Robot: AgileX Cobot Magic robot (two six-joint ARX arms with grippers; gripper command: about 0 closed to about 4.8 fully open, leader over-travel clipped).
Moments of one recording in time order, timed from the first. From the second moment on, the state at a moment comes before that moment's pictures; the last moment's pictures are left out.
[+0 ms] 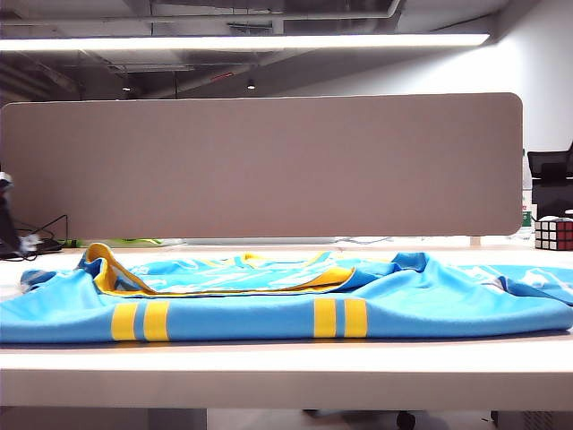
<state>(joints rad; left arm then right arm) 0.28 1.75 0.90 0.04 0.49 -0.32 -0.32 1.60 0.92 -0.34 -0.51 0.22</state>
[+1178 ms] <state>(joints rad) 0.14 1.96 0.93 0.50 0.64 -0.47 -0.20 1.72 0.94 -0.11 -0.44 0.28</state>
